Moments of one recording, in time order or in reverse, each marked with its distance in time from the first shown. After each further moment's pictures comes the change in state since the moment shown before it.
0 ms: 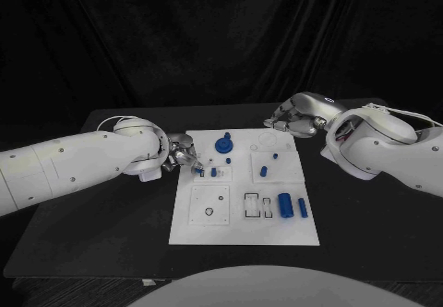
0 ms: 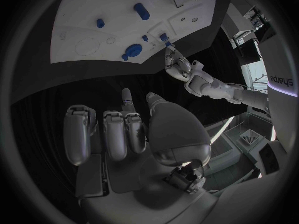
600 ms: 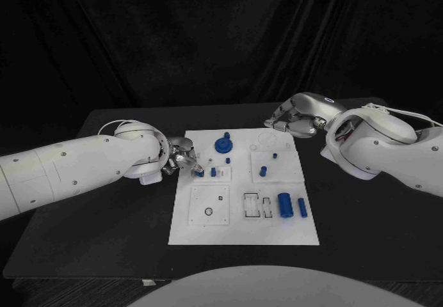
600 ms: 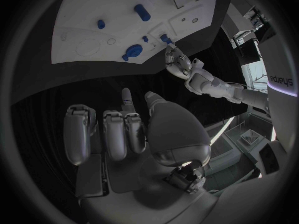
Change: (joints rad) left arm -0.020 0.002 0.001 -0.005 0.000 -0.004 0.000; left_hand -0.006 -0.004 0.018 -0.012 -0.004 0.000 -0.004 0.000 0.000 -0.003 0.004 0.000 0.000 0.000 0.000 0.000 0.000 0.000 0.000 0.000 -0.004 0.000; right arm -0.001 -0.001 0.000 0.000 0.000 0.002 -0.001; right_hand 0.014 -0.007 0.003 -0.008 0.016 0.000 0.000 0.000 0.000 0.000 0.000 0.000 0.000 0.000 0.000 0.000 0.000 0.000 0.000 0.000 -0.004 0.001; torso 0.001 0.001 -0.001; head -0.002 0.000
